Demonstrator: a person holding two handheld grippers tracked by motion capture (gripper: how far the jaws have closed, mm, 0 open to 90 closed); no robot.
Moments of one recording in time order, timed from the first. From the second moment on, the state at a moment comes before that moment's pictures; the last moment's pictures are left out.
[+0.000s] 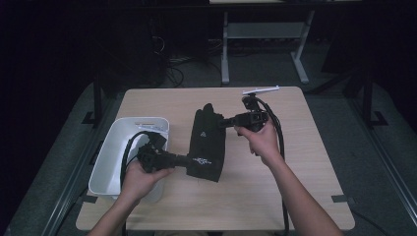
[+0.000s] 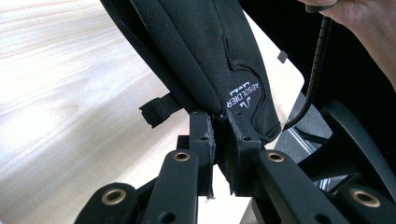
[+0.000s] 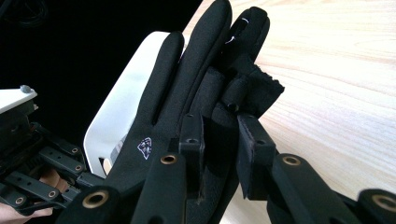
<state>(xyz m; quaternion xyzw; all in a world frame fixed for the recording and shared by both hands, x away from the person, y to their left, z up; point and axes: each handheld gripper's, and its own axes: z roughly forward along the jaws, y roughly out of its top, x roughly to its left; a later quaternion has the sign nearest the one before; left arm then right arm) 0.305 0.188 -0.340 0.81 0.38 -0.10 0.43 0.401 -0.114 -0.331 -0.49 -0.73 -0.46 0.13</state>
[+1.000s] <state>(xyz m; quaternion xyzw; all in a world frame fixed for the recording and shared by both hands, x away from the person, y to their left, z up) 0.301 0.238 -0.325 0.79 0.41 -0.08 0.44 0.413 -0.061 -0.318 -0.46 -0.75 -0.46 0.14</state>
